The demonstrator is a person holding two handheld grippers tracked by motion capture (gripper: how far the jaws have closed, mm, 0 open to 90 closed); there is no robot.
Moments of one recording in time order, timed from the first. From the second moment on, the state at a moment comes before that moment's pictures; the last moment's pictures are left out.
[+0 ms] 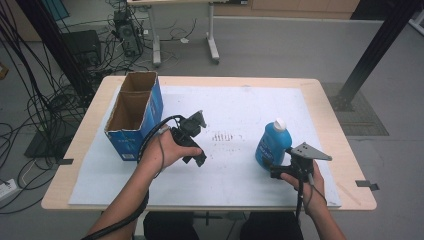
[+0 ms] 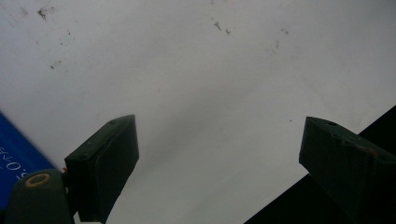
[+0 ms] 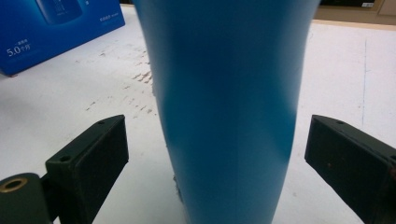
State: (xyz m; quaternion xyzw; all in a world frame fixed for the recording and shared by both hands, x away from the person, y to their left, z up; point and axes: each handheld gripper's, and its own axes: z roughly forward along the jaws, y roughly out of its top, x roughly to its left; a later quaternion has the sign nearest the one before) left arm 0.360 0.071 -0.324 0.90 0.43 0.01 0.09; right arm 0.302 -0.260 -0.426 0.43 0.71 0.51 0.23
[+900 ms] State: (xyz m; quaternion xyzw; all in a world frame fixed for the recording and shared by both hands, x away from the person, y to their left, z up) left arm 0.360 0.073 -0.323 0.90 0.43 0.01 0.09; right arm 0.307 -0.258 -0.426 0.43 0.69 0.53 0.24
